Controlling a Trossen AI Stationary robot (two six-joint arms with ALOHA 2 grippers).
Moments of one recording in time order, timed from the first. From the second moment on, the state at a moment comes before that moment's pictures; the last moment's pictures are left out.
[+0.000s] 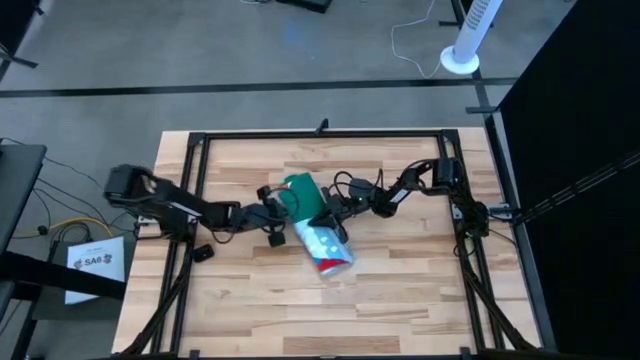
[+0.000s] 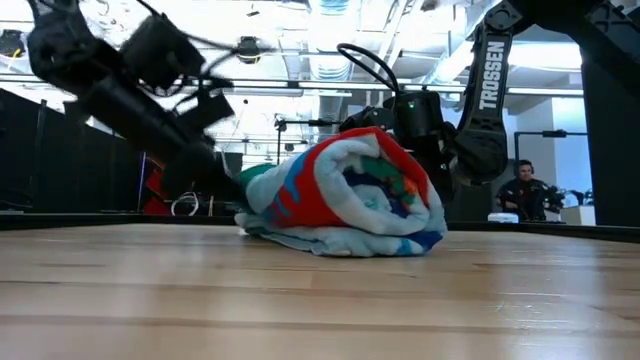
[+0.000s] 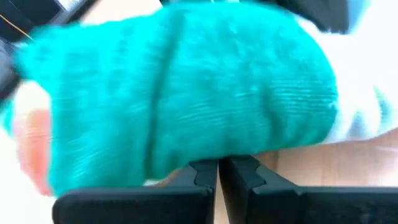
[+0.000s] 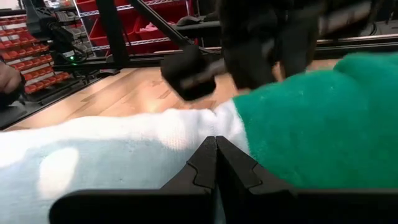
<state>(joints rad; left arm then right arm) -0.04 1.52 0.39 0.52 -0.45 0.04 -0.20 2.24 0.81 1.23 -0.54 0.02</state>
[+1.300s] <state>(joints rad) 0.10 1.77 0.38 0.84 -0.41 0.05 -0.20 2.24 0.80 1.23 -0.55 0.03</state>
